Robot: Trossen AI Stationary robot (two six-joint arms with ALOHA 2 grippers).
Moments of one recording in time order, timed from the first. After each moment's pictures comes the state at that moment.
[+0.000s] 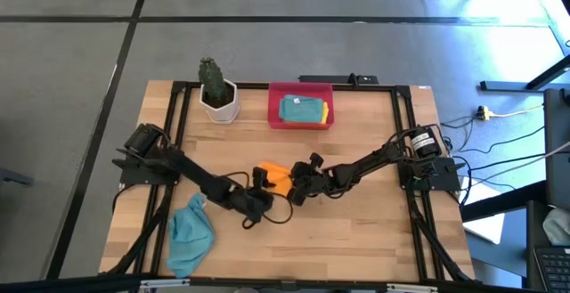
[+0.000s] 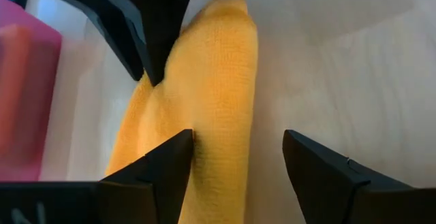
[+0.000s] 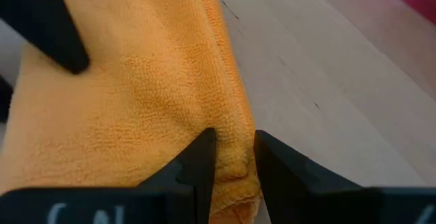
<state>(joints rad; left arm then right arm) -0.42 1.83 0.83 0.07 -0.61 0.08 0.23 1.99 0.98 0.10 0.53 0.55</state>
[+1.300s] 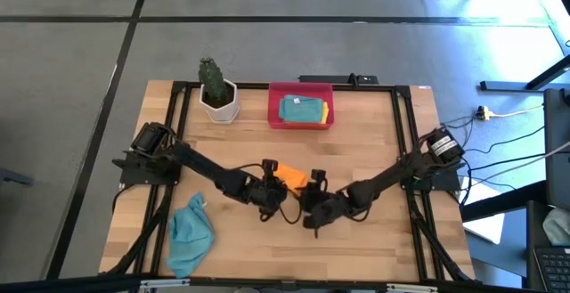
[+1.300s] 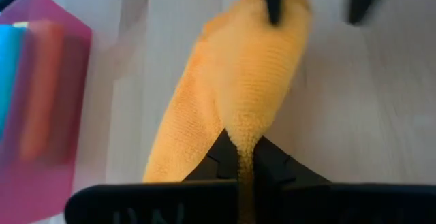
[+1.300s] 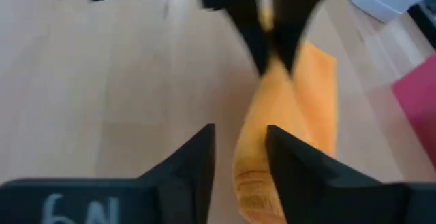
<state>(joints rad) -0.32 1.87 1.08 -0.21 -0.58 0.00 0.47 1.84 0.97 0.05 0.65 0.18</state>
